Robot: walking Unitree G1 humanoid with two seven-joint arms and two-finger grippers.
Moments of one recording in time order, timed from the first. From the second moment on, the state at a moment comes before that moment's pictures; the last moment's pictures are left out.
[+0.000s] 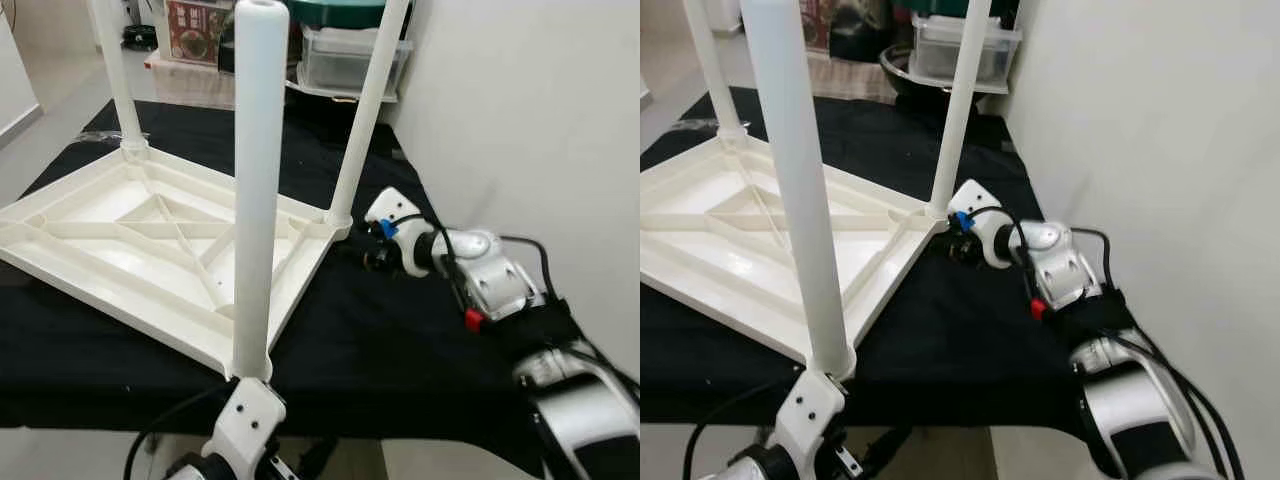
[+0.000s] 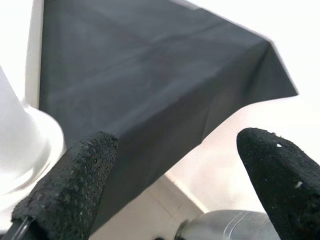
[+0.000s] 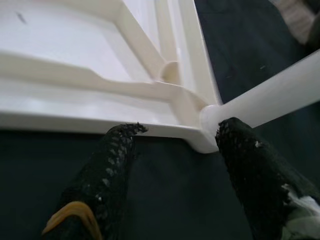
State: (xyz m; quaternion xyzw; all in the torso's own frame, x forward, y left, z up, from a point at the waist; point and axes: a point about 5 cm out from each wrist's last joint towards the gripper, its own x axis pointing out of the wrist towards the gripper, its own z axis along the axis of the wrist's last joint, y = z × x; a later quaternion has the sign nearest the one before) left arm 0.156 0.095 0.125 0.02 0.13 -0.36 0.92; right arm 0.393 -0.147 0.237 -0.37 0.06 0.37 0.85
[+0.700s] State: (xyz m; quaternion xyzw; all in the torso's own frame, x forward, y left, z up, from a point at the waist) left arm 0.136 0.081 0.146 -0.01 0.11 -0.38 0.92; right arm 0.401 -0.090 0.235 -0.78 -0.02 0.41 0.46
